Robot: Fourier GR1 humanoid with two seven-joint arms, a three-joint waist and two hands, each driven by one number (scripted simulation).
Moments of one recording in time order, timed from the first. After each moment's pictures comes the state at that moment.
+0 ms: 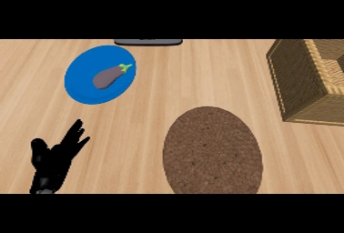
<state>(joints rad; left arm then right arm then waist) 0.10 0.33 -0.12 -1.48 0.21 0.11 0.18 -0.79 -0.51 -0.58 -1.08 0.44 0.09 0.30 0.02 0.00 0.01</state>
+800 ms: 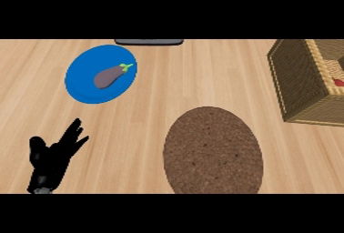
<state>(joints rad) 0.09 0.33 -0.10 -1.47 0.20 0.09 0.19 -0.77 -0.71 -0.55 -0.76 0.58 -0.01 0.03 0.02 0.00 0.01</state>
